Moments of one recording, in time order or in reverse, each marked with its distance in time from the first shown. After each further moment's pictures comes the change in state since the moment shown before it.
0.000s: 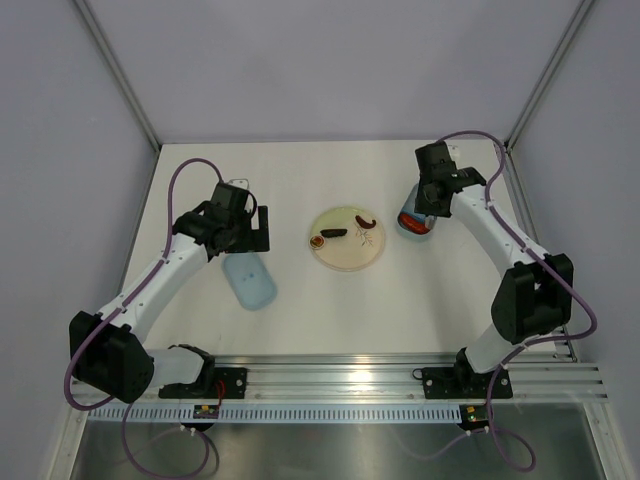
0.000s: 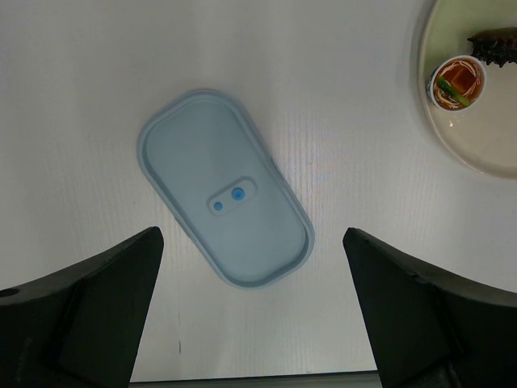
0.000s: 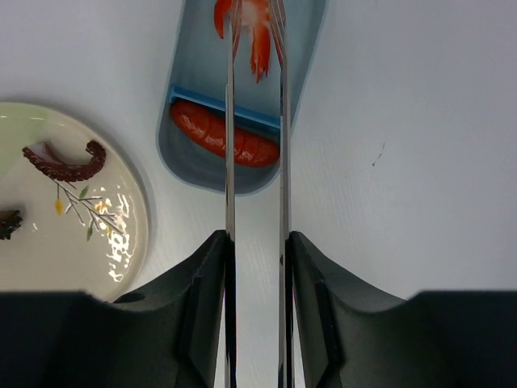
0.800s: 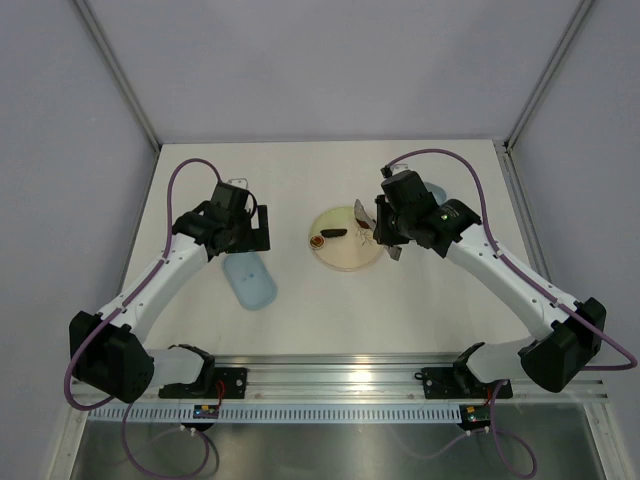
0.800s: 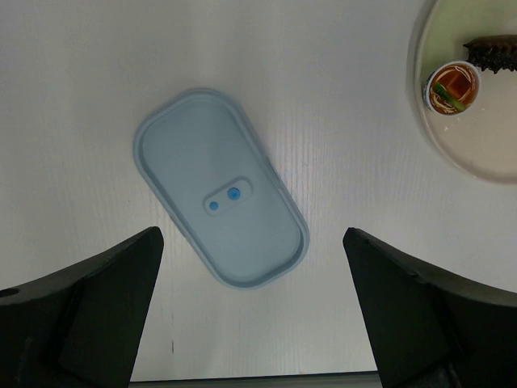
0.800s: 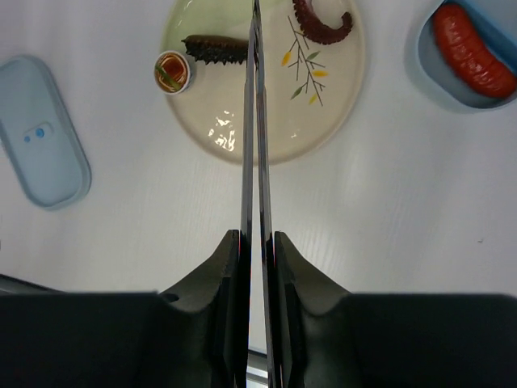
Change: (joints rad) left arm 0.000 0.000 0.000 0.002 0.000 -0.025; right arm 0.356 -0.273 -0.080 -0.027 -0.183 0.064
